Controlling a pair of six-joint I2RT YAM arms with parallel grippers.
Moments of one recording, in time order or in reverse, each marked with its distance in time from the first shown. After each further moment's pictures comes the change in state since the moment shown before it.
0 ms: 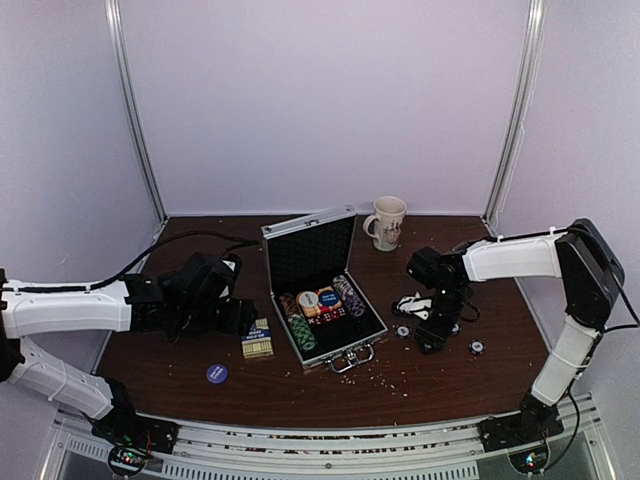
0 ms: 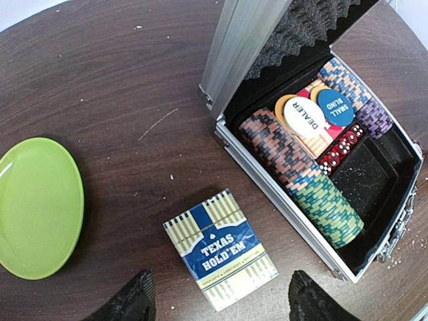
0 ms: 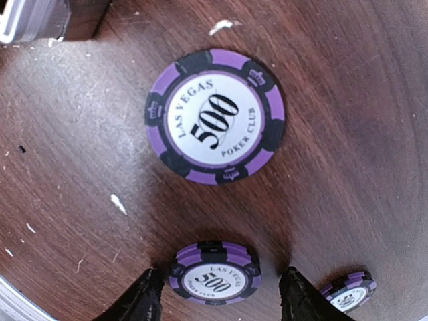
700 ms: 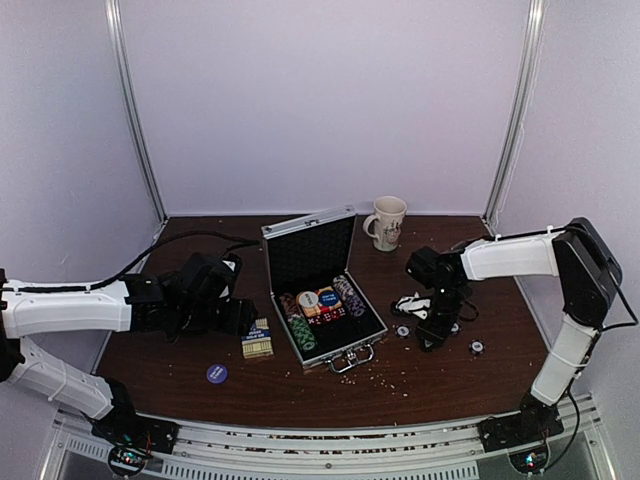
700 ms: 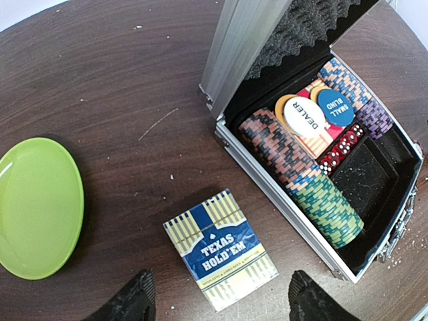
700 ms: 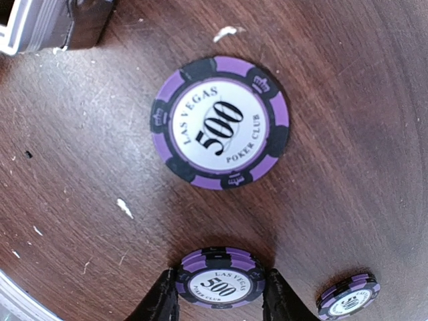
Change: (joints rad) left arm 0.000 0.000 0.000 0.000 0.000 0.000; right arm 0.001 0.019 0.015 -0.010 -0.019 0.009
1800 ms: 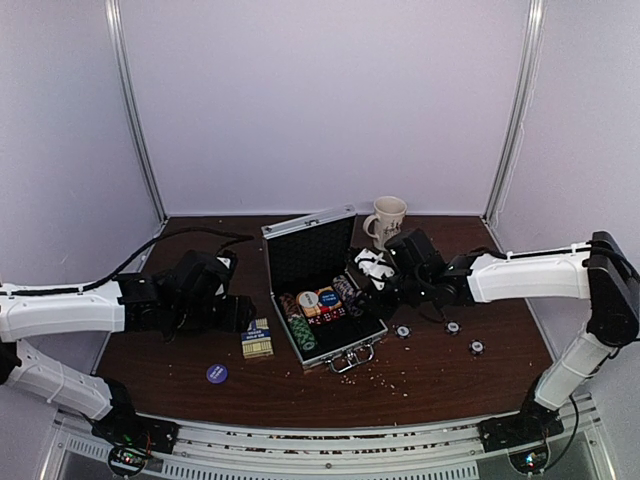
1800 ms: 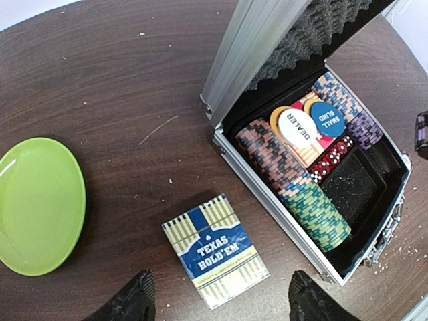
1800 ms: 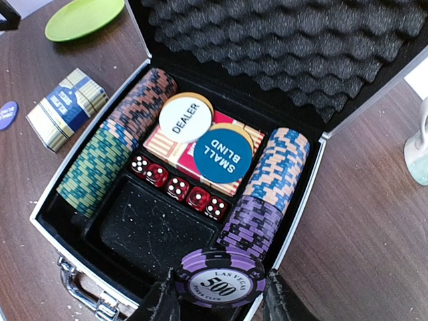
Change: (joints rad) left arm 0.000 -0.039 0.000 -0.008 0.000 -0.038; right arm 0.232 -0.157 -0.074 0.742 0.023 0.231
